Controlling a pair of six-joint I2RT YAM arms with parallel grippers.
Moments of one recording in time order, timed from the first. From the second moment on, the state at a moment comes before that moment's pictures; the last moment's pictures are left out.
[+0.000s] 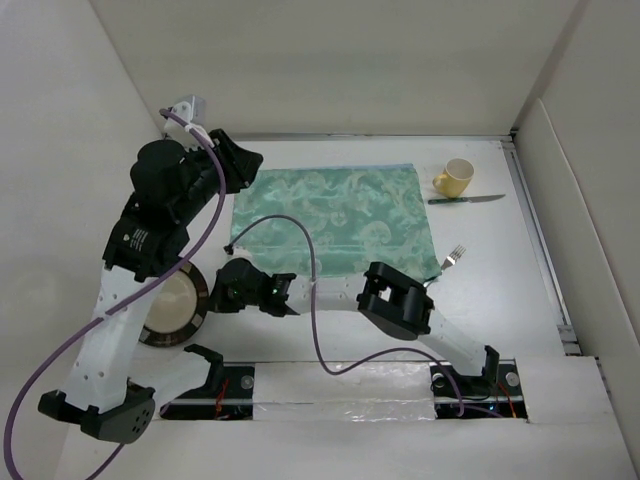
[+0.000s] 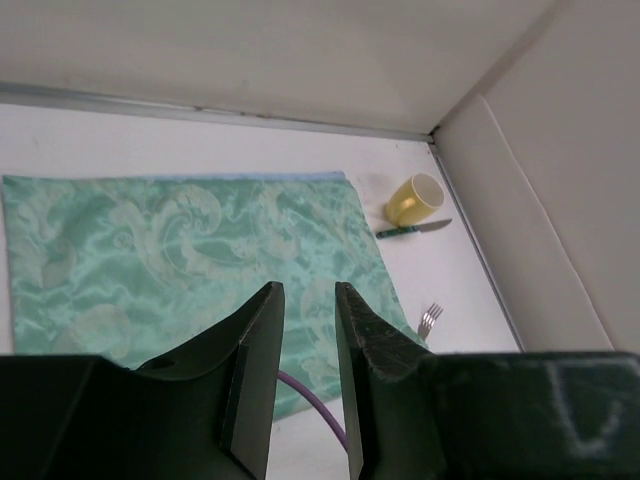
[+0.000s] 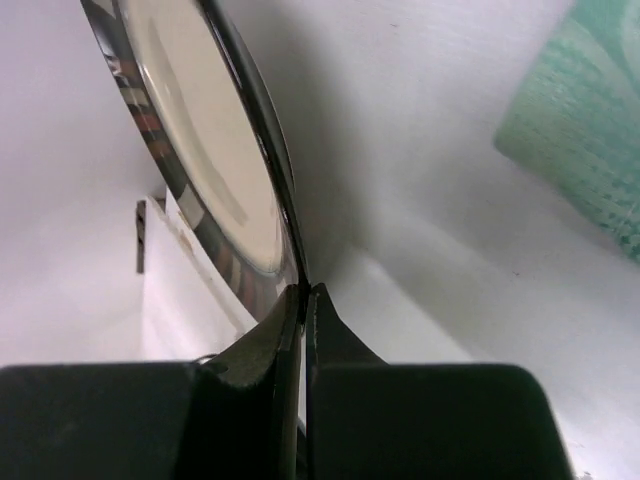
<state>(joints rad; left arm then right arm) -0.39 1.05 1.49 -0.60 0.06 -0.49 1.25 2.39 1.79 0.09 0.05 1.10</state>
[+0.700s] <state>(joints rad) -0.39 1.04 1.55 -0.64 -0.16 -0.47 0.95 2.12 1.66 0.09 -0.16 1.06</state>
